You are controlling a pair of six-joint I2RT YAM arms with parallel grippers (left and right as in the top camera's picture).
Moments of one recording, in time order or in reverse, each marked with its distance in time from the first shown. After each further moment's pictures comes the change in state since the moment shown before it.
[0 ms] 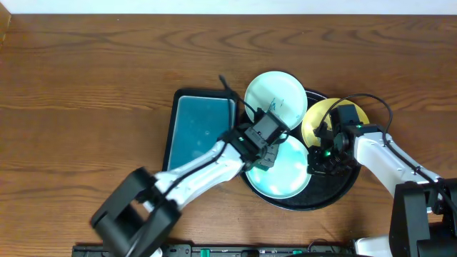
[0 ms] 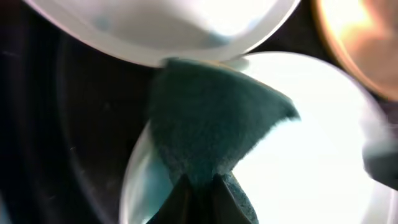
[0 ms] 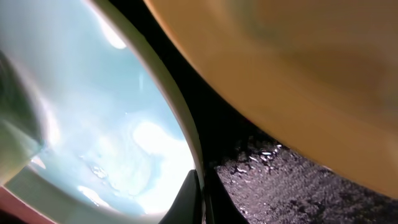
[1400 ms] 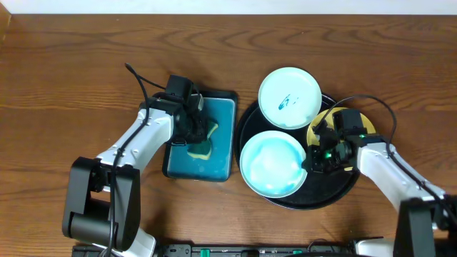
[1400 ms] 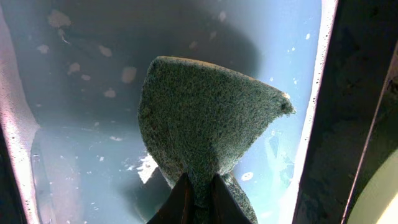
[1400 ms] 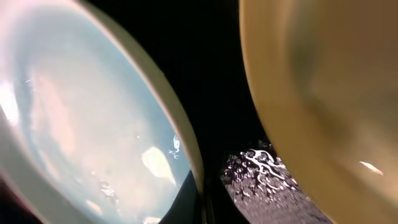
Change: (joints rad) left arm 0.592 -0.010 -0.018 -0.250 0.284 0.273; right arm -0.002 -0.102 -0.071 0.139 -0.086 -0.019
